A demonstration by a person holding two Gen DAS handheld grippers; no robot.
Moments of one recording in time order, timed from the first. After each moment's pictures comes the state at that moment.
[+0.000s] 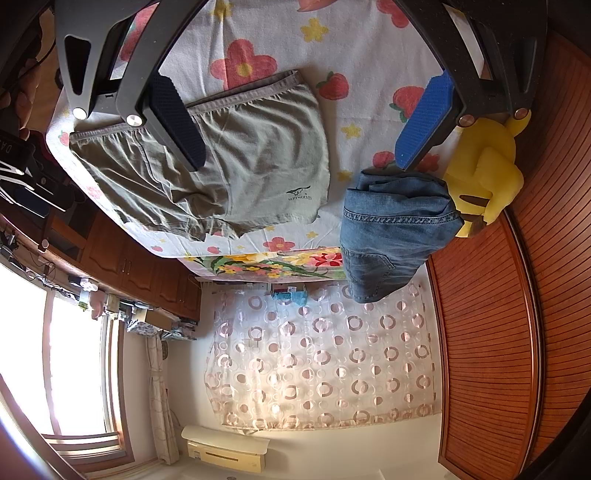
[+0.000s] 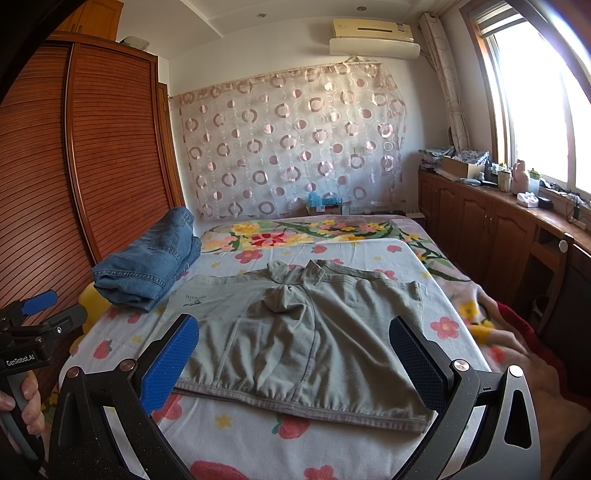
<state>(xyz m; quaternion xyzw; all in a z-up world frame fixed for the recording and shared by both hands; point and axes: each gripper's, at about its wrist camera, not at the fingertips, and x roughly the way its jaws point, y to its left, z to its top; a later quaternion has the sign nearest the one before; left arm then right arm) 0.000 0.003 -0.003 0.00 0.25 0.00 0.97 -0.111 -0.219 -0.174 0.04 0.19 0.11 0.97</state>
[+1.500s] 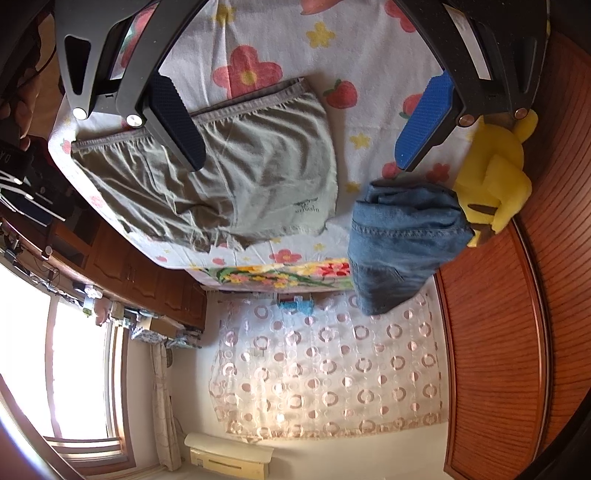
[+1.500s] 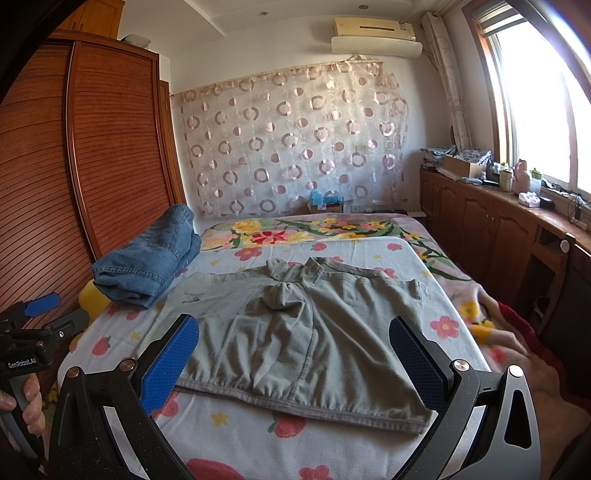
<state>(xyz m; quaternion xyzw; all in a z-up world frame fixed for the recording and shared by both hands) 0.010 0.004 -0.009 0.00 0.28 -0.01 0.96 -0.106 -0.222 -0.177 0.04 0.20 0.11 0.97</state>
